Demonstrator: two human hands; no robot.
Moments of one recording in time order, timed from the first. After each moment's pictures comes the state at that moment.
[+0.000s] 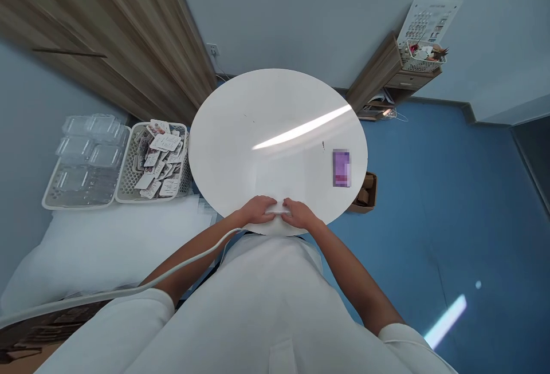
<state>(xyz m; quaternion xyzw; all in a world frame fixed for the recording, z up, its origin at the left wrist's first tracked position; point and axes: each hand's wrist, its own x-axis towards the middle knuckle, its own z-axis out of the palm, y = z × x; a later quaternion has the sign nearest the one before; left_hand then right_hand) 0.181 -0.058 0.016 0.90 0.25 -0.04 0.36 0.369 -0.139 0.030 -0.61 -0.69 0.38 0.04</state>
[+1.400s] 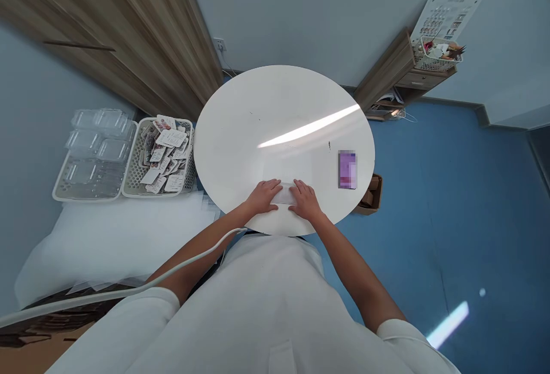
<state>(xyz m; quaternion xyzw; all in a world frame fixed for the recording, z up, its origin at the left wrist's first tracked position) 0.192 -0.042 0.012 0.92 0.30 0.02 0.26 0.383 -0.122 0.010 -0.65 -0.72 0.22 0.08</state>
